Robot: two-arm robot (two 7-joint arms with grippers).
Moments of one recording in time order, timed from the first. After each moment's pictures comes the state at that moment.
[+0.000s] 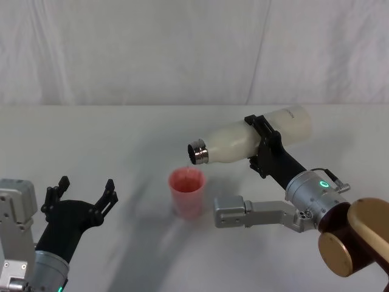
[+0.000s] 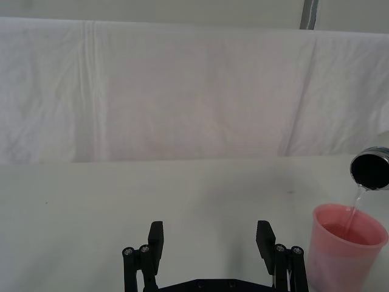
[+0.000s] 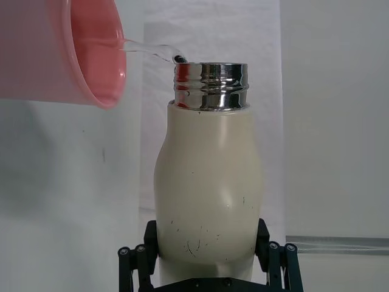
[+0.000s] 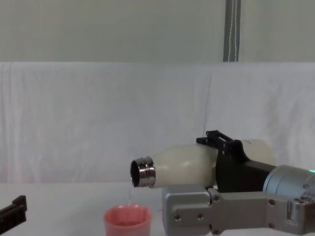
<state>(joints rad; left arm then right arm) 0.27 0.24 0.04 -1.85 -0.25 -0.02 -0.02 0.40 0.35 -0.68 -1.46 -1.06 0.08 0.04</state>
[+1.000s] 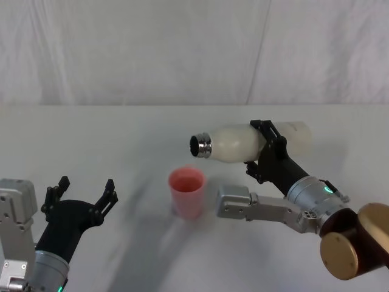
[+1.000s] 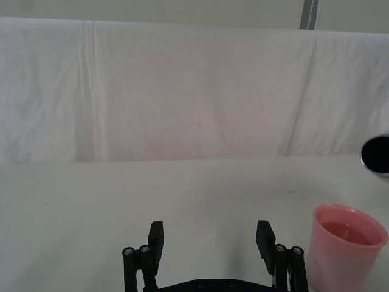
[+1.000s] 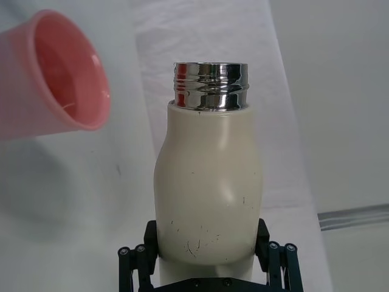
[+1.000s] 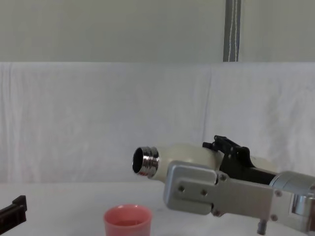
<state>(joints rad) 0.27 0.24 0.04 -1.85 -0.25 -0.02 -0.02 0.34 0.31 -0.61 -1.49 -0.91 0.06 0.07</state>
